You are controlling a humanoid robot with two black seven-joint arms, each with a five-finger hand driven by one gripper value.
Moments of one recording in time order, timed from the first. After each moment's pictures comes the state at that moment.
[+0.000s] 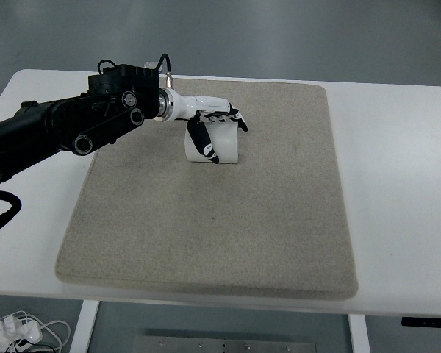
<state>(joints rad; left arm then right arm) -1.24 0.21 -0.20 -0.76 1.13 -0.39 -0.06 0.02 0.00 -0.01 0.19 -0.04 -0.01 -0.03</state>
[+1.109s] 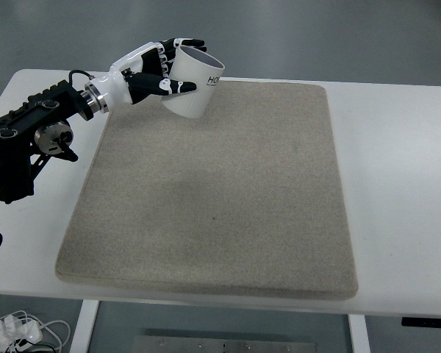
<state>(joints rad) -0.98 0.29 -0.54 -0.54 0.49 -0.59 -0.44 0.02 0.00 -0.01 0.19 -0.04 -0.01 -0.03</state>
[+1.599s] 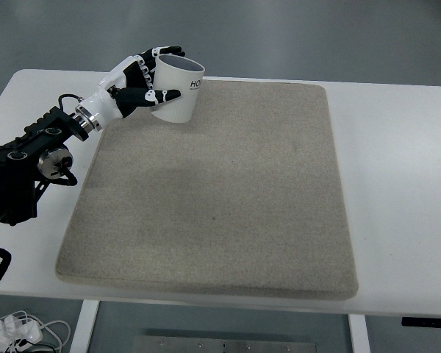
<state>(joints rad) -0.93 0.22 -0.53 -0.41 0.51 -0.56 -0.61 0.02 0.00 -0.01 0.19 -0.04 -0.01 -0.03</state>
